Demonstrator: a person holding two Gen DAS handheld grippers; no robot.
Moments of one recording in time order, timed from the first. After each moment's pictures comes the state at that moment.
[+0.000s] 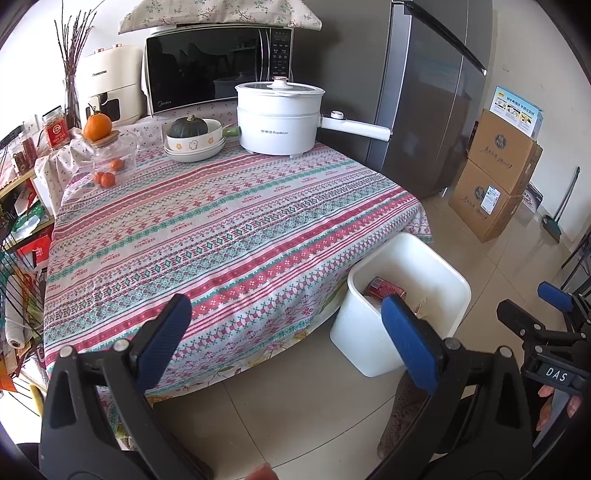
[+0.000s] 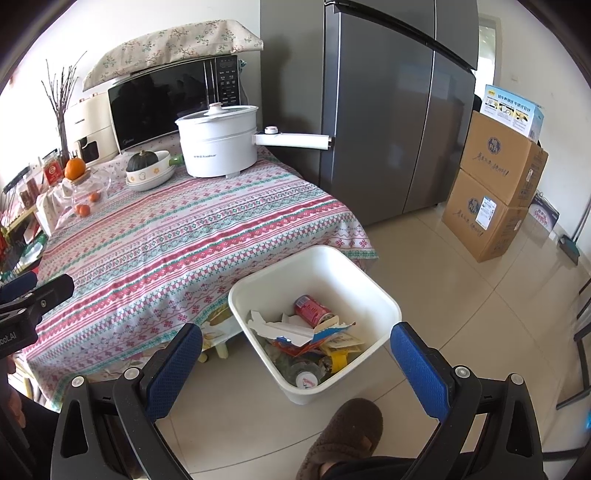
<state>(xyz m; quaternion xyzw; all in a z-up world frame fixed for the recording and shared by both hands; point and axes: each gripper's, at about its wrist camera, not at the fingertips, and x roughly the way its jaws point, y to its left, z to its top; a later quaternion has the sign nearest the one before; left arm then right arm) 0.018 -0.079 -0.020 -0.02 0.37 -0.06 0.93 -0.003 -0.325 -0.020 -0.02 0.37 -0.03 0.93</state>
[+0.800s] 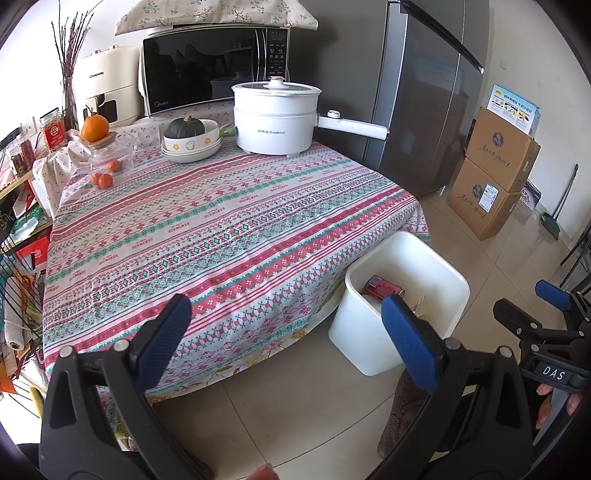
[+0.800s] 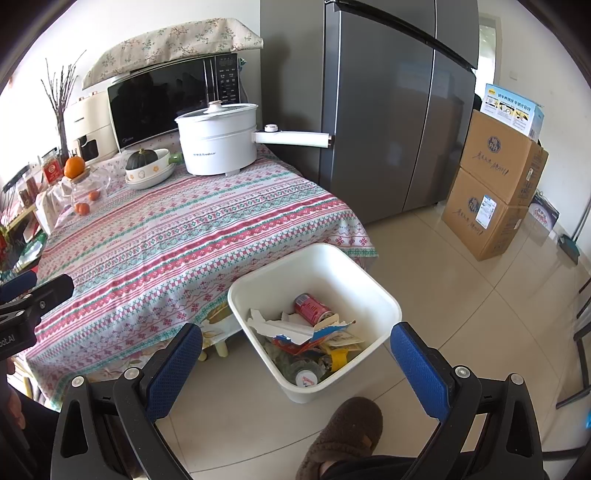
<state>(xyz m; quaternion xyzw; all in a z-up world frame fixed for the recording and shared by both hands) 0.017 -0.082 -0.019 -0.02 0.37 -0.06 0.93 -0.003 -0.325 -0.021 -0.02 0.37 -0.03 0.93</state>
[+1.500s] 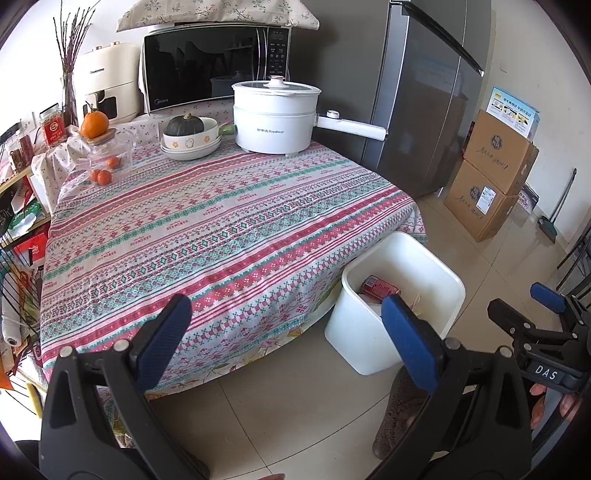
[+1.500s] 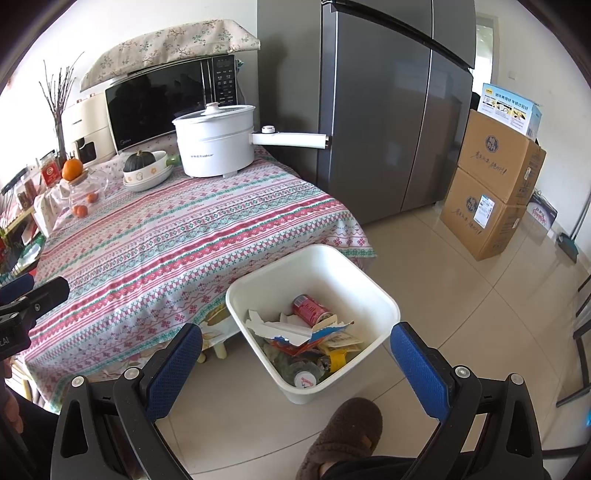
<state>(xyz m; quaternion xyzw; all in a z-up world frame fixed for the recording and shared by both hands) 0.016 -0.078 -0.019 -0.03 0.37 -0.07 0.92 -0.004 -0.325 -0.024 -0.01 0.37 -0.03 0.93</state>
